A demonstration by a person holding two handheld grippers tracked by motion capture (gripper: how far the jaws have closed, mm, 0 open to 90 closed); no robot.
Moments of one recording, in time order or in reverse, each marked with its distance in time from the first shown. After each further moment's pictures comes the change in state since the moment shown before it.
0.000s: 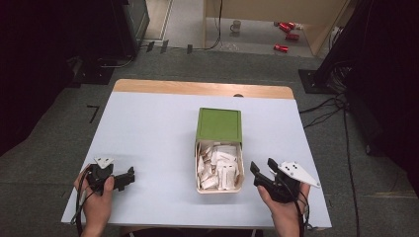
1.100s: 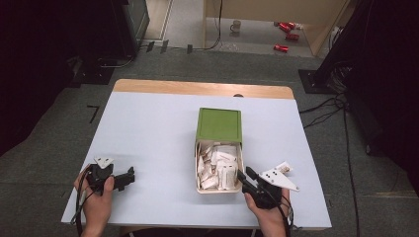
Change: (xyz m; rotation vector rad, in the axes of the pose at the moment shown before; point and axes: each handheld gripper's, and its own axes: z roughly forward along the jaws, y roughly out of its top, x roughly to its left) left arm 0.000 0.000 0.000 0.000 0.000 0.000; right arm 0.022 -0.033 0.021 0.052 0.105 -0.056
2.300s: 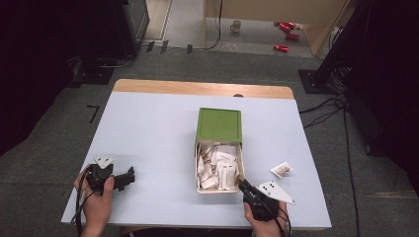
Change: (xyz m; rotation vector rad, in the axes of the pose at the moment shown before) left arm 0.000 0.000 0.000 0.000 0.000 0.000; right arm 0.008 -0.029 -0.007 0.021 -0.012 0.020
